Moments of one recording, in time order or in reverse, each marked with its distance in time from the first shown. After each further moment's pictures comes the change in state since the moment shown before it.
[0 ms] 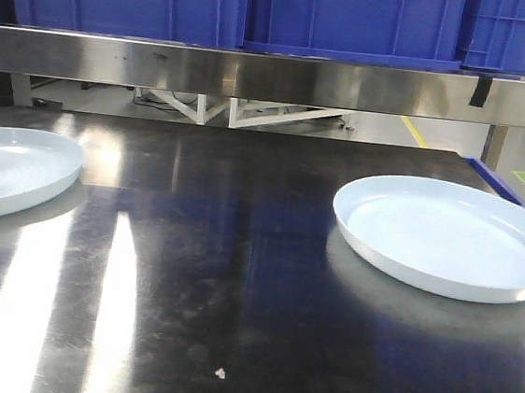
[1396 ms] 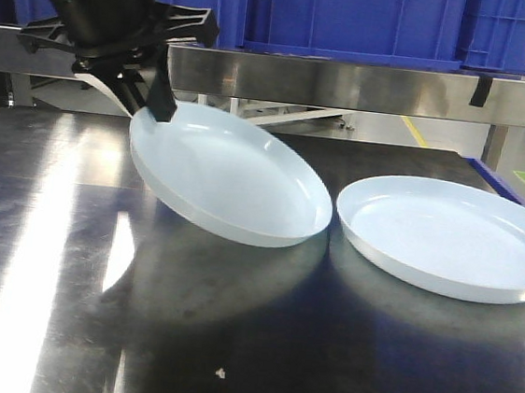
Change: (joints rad) left arm -0.503 -0.001 -0.224 -0.208 0.063 0.008; right arm 0.000 0.000 0.000 0.017 -0.006 0.000
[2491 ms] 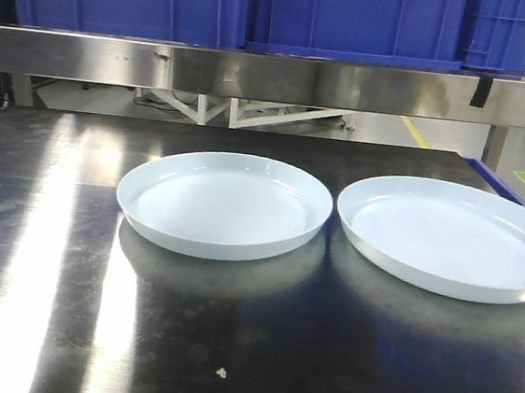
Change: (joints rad) left arm 0.249 -0.598 0.170 0.034 -0.110 -0.008; right arm 0.000 0.000 0.000 0.000 0.000 0.000
